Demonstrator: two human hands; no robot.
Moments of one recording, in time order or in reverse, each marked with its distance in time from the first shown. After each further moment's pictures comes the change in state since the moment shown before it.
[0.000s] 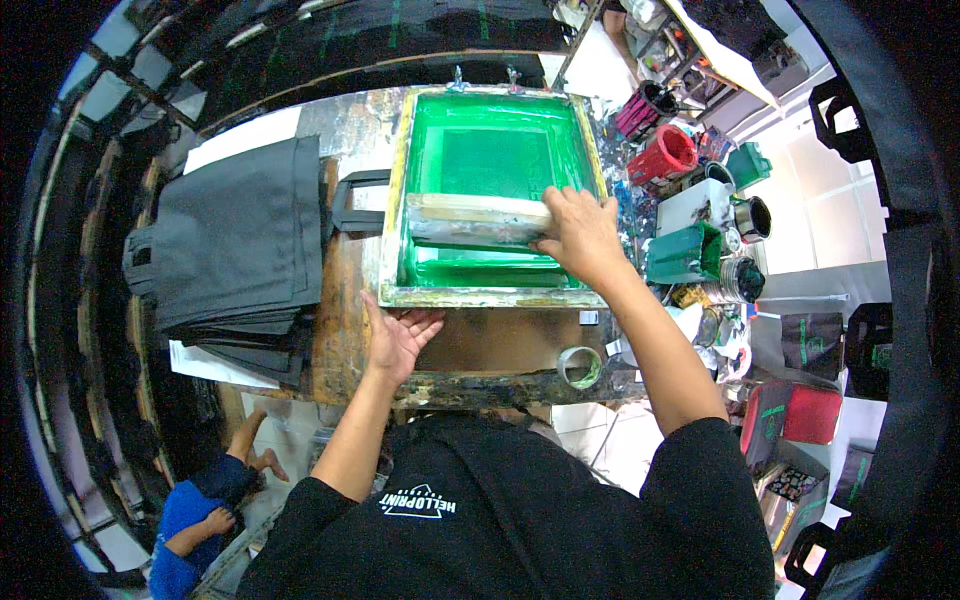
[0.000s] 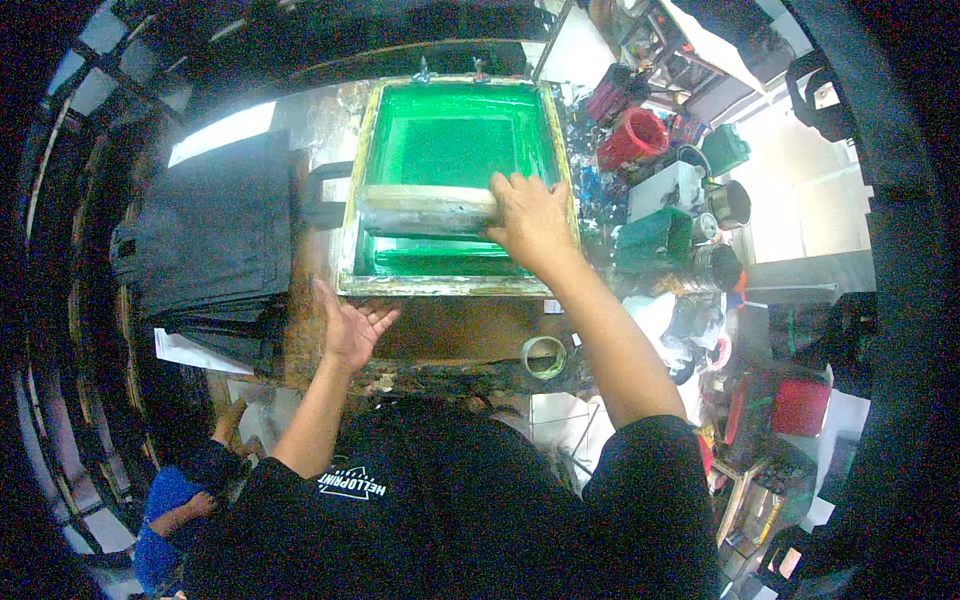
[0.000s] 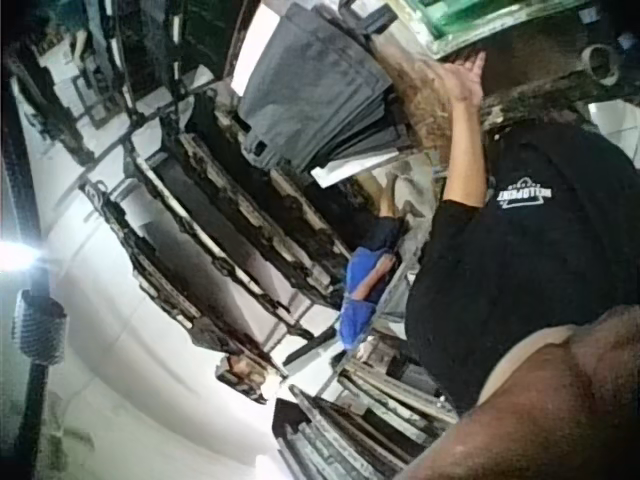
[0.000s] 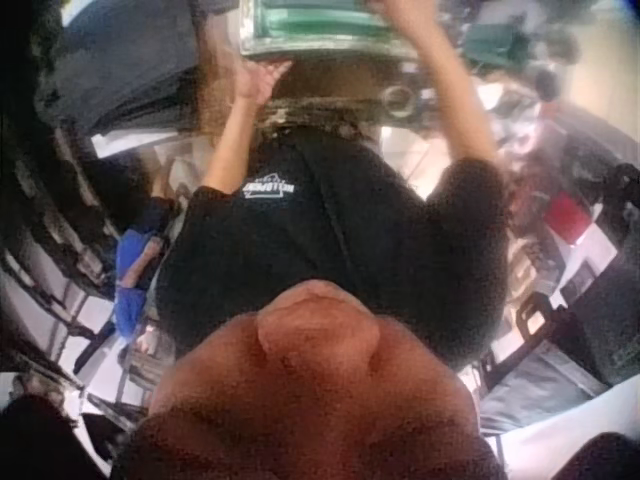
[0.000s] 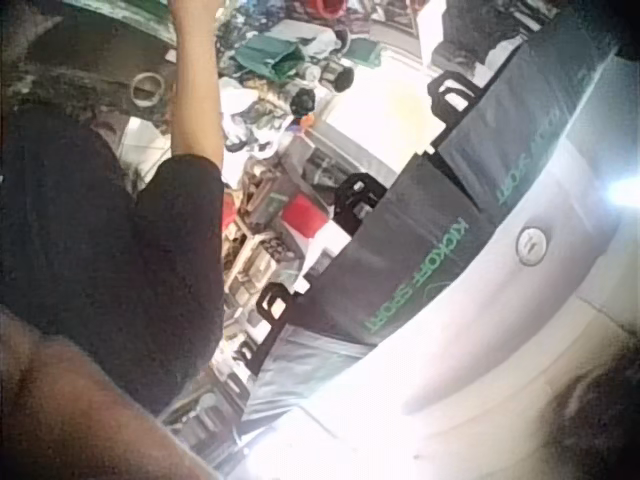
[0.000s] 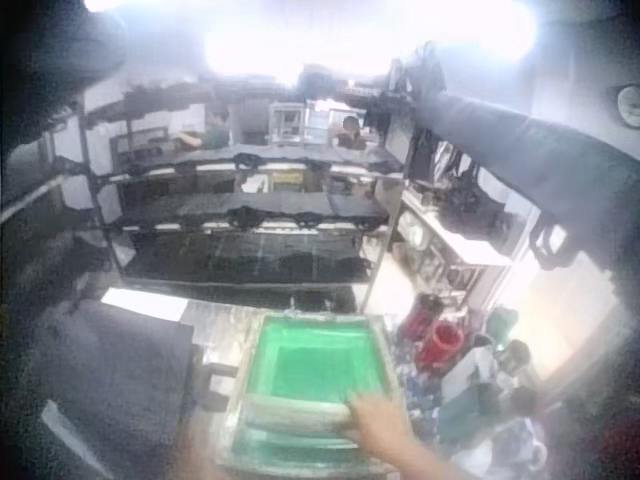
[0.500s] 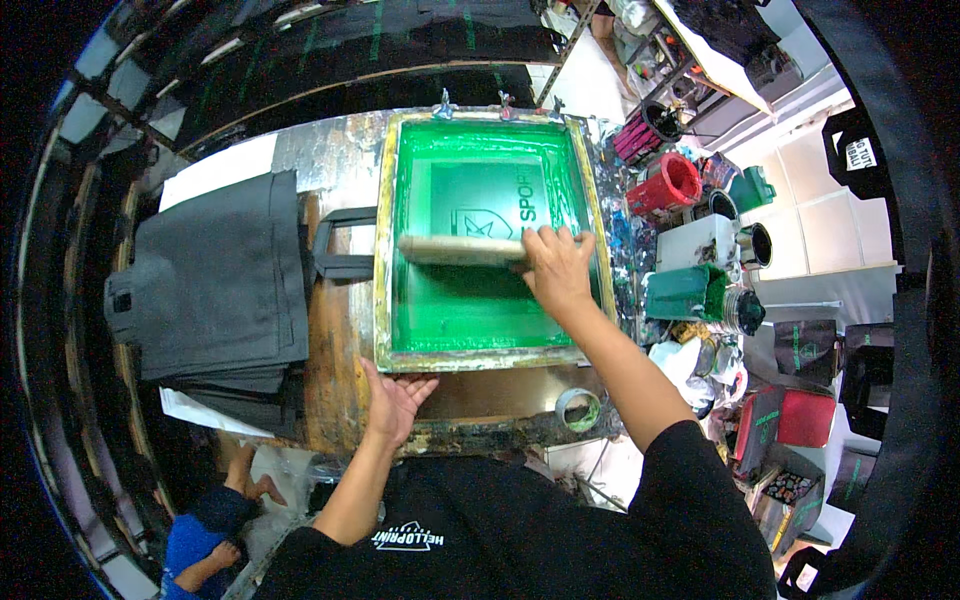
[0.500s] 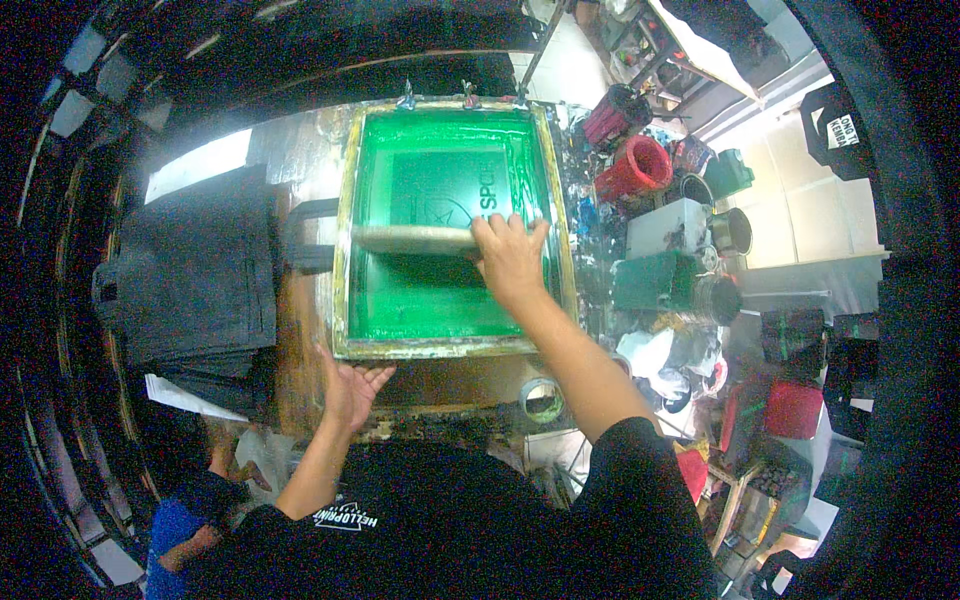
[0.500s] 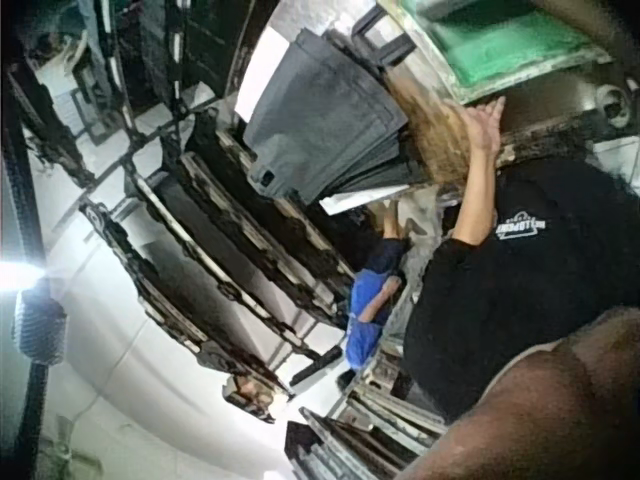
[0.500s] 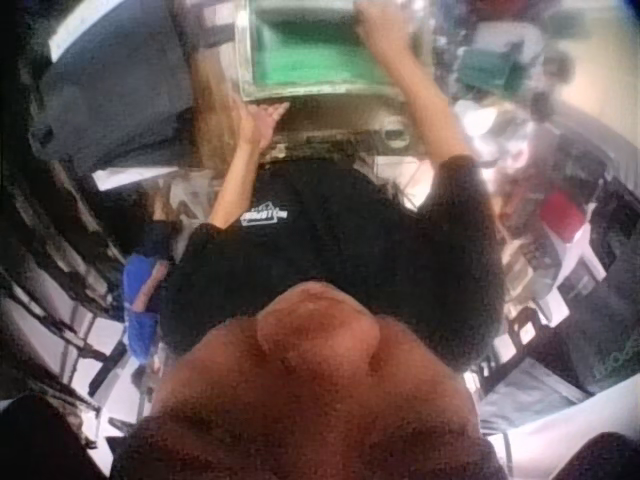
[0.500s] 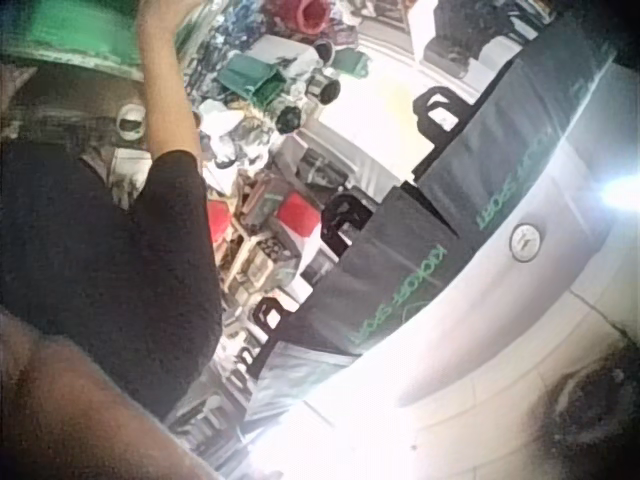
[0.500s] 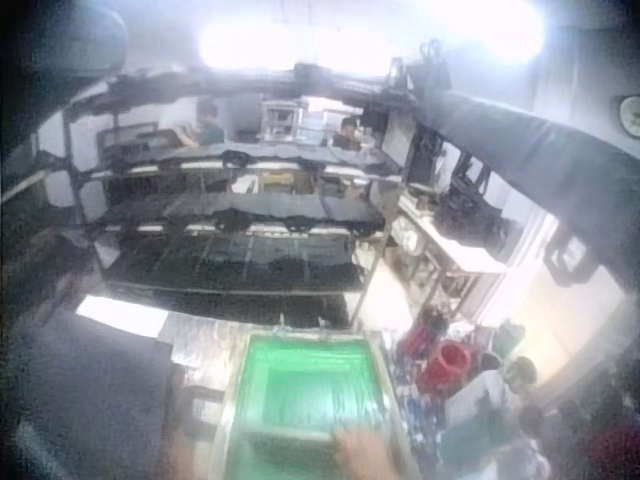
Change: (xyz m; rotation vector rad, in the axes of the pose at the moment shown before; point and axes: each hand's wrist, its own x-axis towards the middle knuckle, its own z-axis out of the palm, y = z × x) left_hand 0.013 -0.011 -0.024 0.019 -0.033 -0.038; right_hand 0.045 0.015 0.098 -0.091 0.154 0.010
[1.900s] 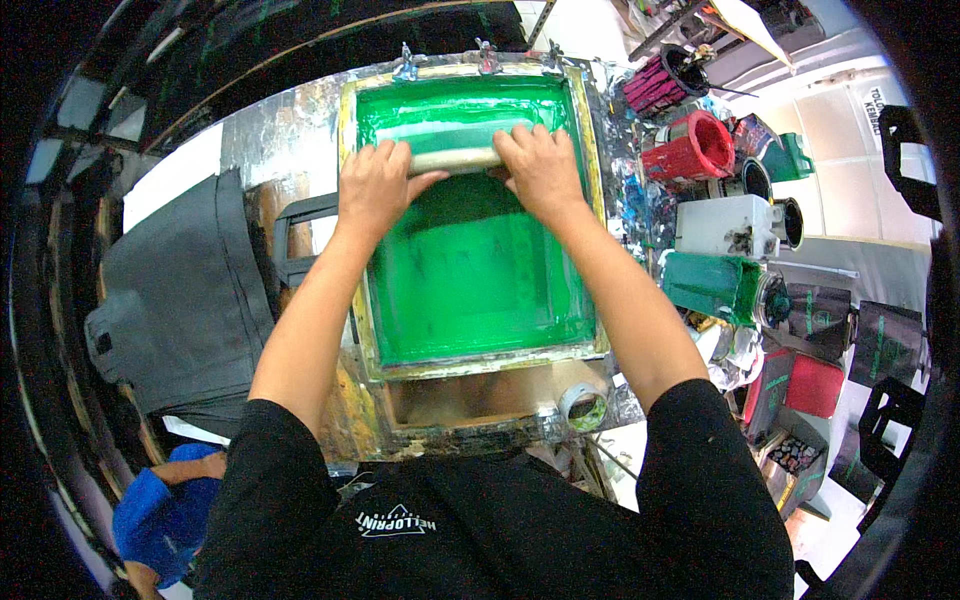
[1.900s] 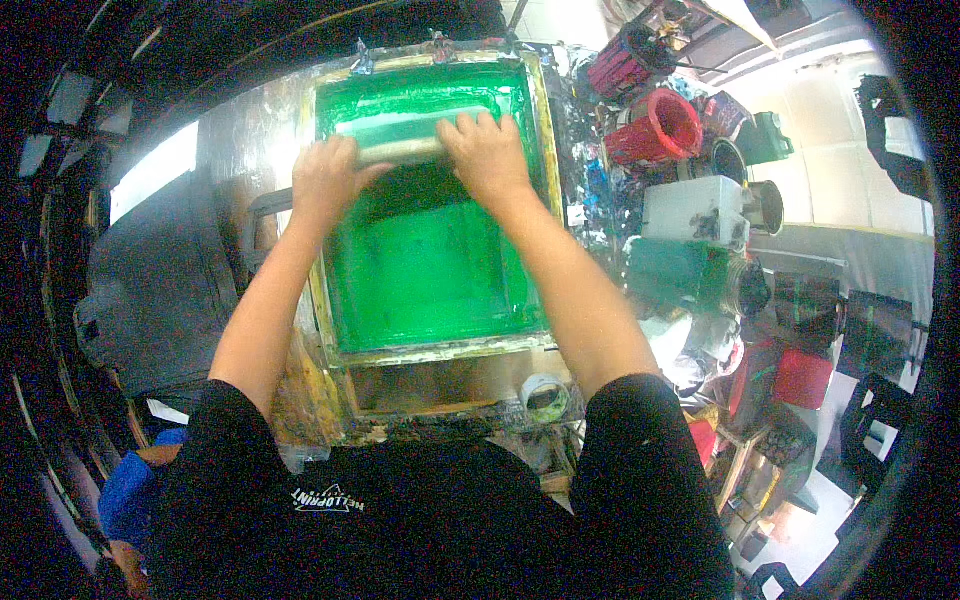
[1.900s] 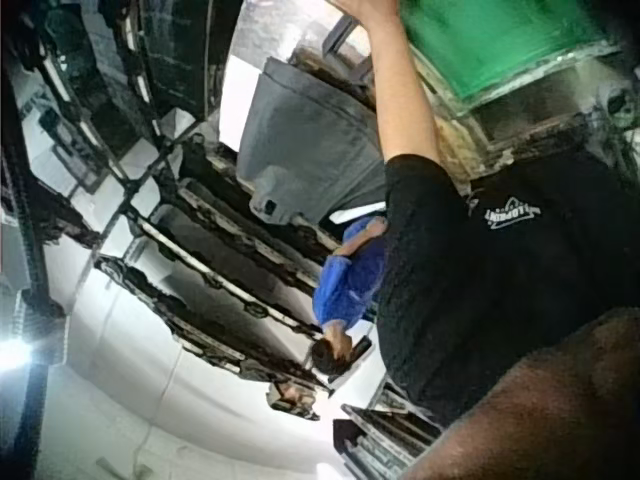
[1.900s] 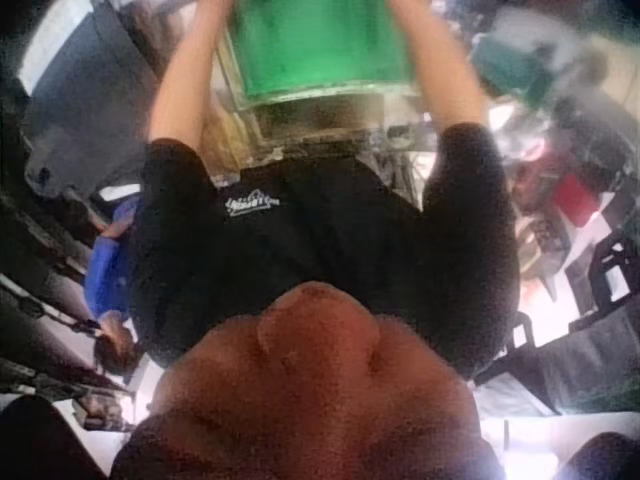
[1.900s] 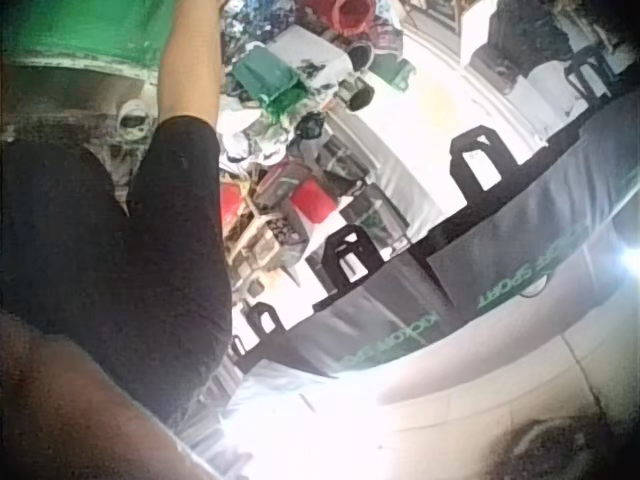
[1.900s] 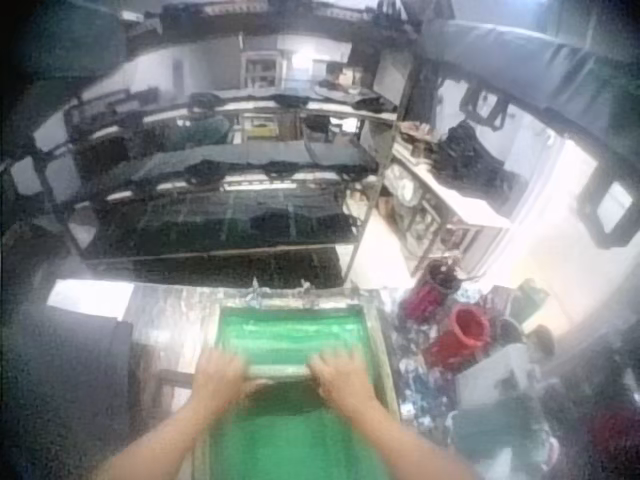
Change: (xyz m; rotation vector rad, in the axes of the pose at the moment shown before) left_hand 0.260 0.135 0.151 2.038 0.066 1.510; right_hand 0.107 0.057 0.076 -0.110 0.113 -0.134
